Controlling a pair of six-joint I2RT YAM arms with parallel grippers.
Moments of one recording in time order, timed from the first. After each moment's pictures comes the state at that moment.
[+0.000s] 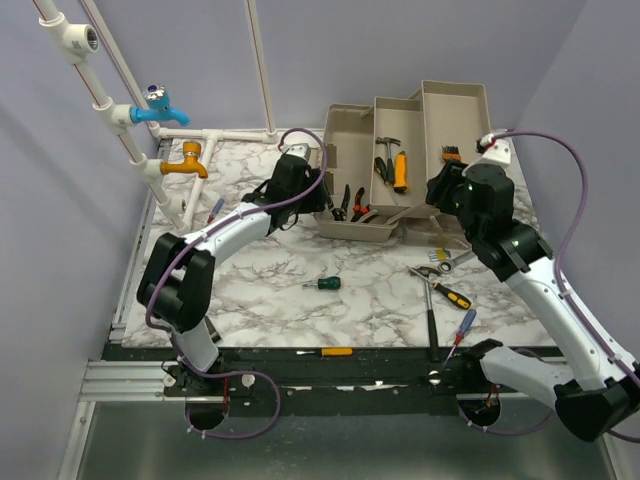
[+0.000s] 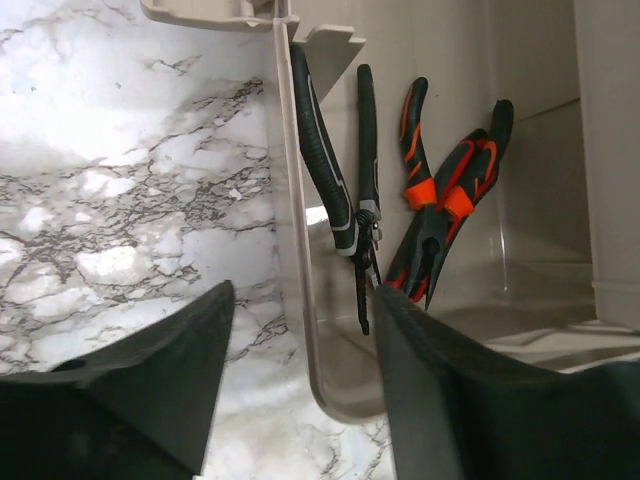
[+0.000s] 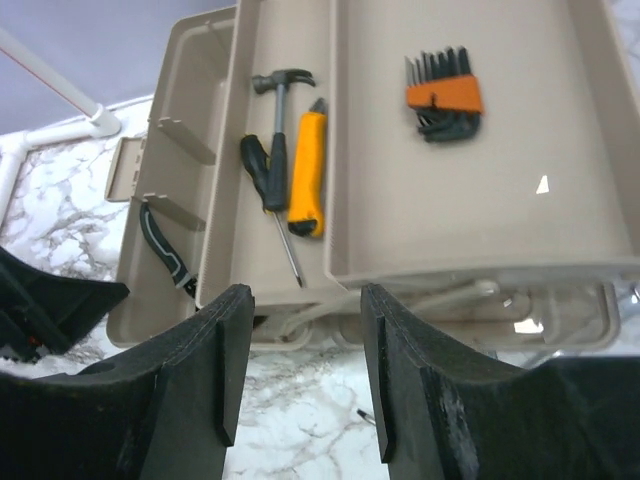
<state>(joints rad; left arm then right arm) -0.52 1.68 1.18 -0.08 -0.06 -0.47 0.45 1.09 1.17 -0.42 0.41 0.39</state>
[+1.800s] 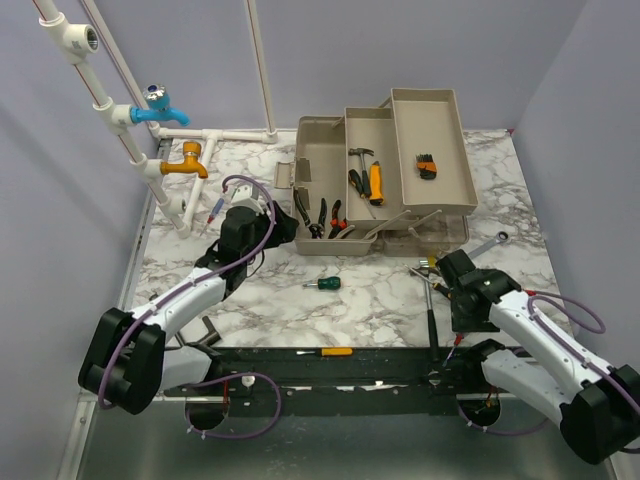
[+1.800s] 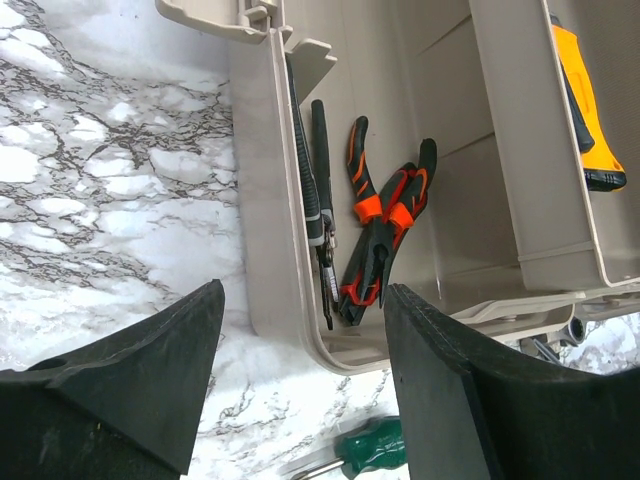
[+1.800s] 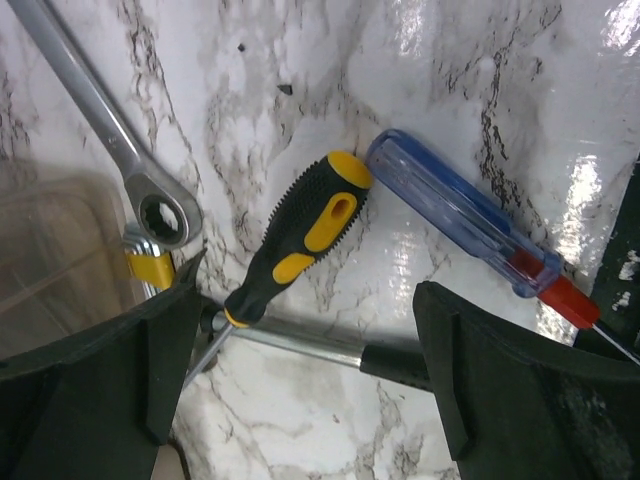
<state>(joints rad) -0.42 1.22 0.59 0.27 -0.02 -0.61 0.43 0.88 0.55 -1.06 0.54 2.05</state>
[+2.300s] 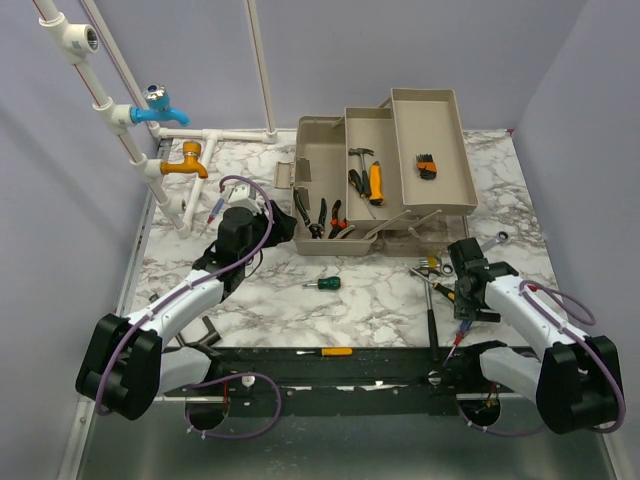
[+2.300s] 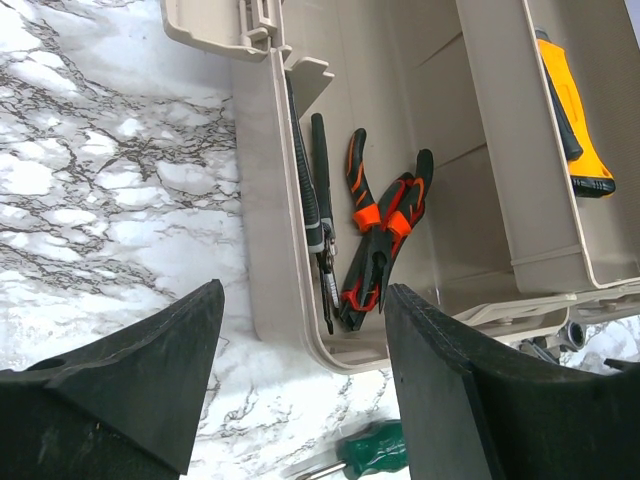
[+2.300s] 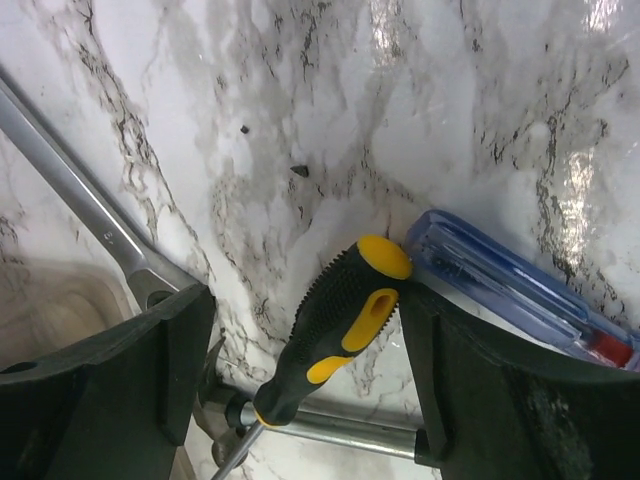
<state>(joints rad) -0.42 1.18 0.58 0.28 -0.03 -0.60 0.19 1.08 0.52 -0.82 0.49 1.92</state>
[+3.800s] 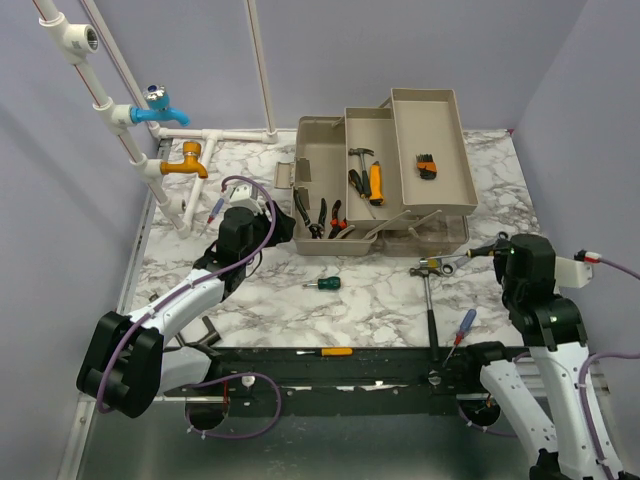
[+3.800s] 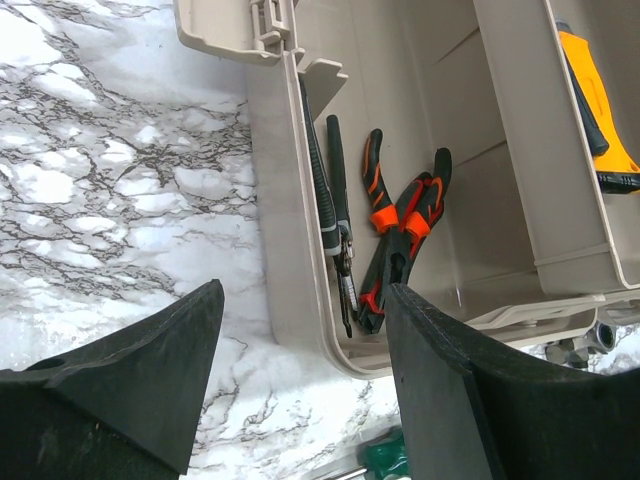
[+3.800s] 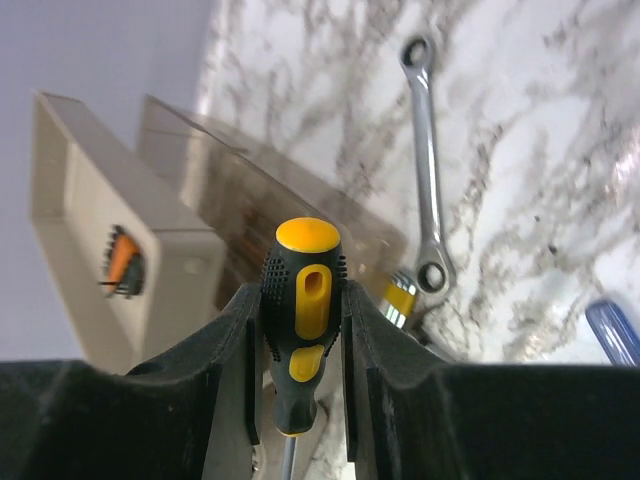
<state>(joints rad) -0.42 1.19 0.58 0.28 -0.05 -0.55 0.12 0.57 0.79 -0.86 0.57 1.33</state>
